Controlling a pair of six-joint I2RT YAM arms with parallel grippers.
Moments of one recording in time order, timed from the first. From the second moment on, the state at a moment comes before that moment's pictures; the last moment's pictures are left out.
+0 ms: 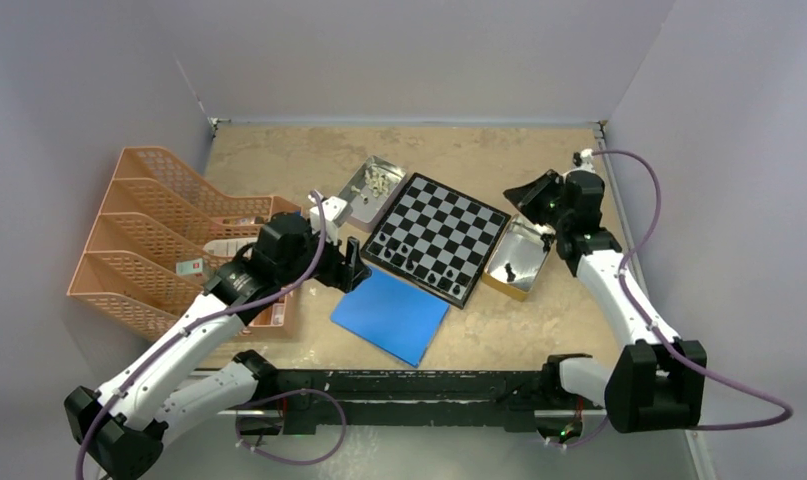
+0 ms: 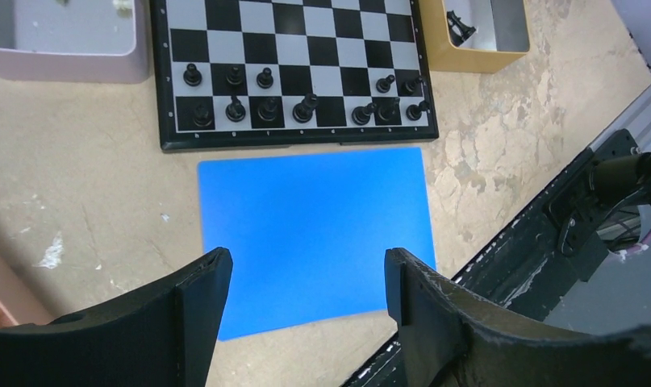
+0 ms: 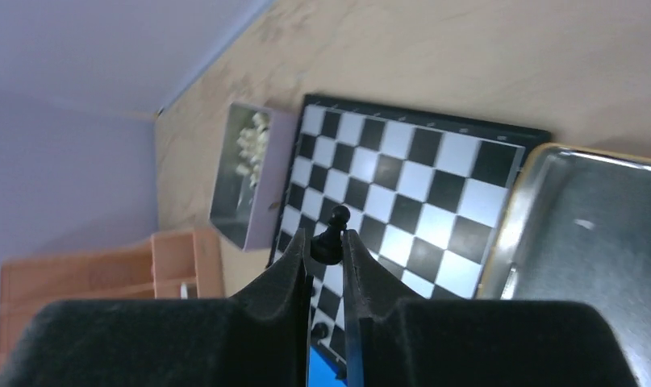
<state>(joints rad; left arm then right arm) -0.61 0.87 0.84 -0.51 0.19 -0.24 0.05 1.19 0.84 -0.10 -0.19 0.83</state>
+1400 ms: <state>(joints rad) -0.60 1.39 1.49 -0.57 0.64 -0.42 0.56 0.96 0.52 0.71 -0.53 0.24</state>
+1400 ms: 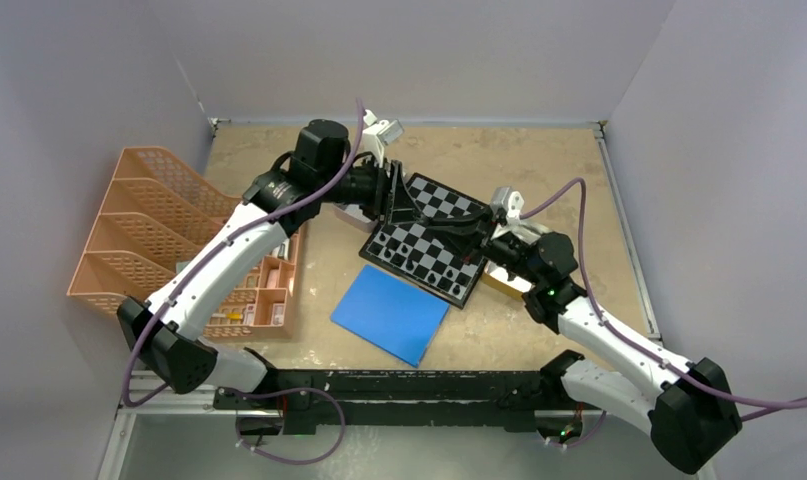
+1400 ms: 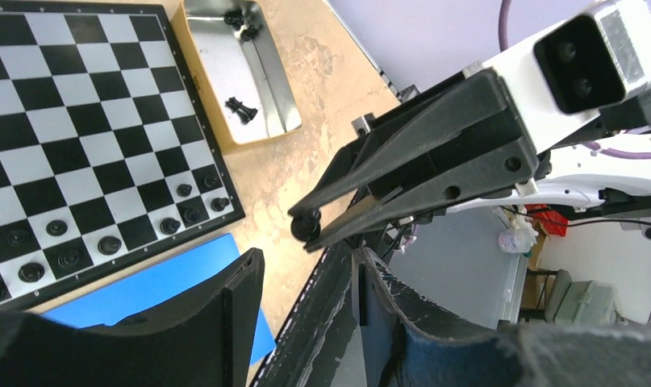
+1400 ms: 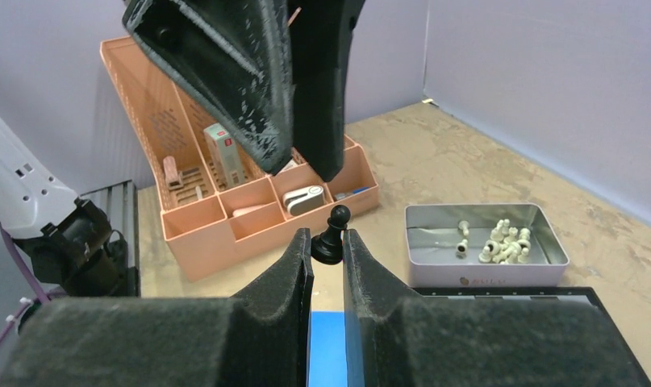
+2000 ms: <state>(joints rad) -0.60 1.50 1.55 -0.62 0.67 -0.36 0.61 0.99 0.52 0.69 -0.51 0.21</state>
